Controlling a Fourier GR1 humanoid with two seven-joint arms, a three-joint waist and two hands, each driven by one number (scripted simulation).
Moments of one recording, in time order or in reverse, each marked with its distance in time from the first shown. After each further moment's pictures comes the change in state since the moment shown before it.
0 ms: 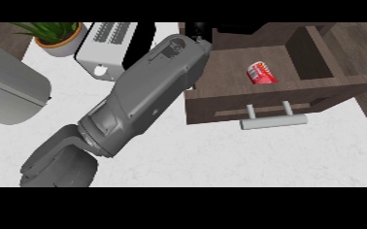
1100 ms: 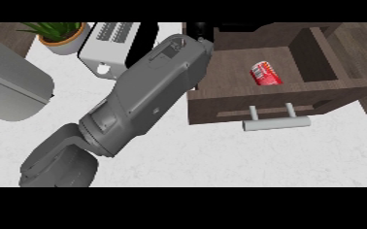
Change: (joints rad) left arm -0.014 0.000 -0.037 0.010 0.152 0.018 -0.148; right arm -0.105 -0.054 0.016 -0.060 0.256 0.079 -0.178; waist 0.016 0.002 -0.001
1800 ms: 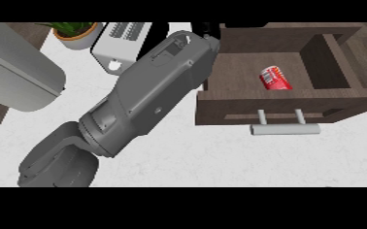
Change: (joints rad) left arm -0.024 0.000 -0.001 -0.031 0.040 0.026 -0.023; right arm -0.213 -0.008 0.309 0.035 0.617 -0.055 -0.091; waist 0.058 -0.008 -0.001
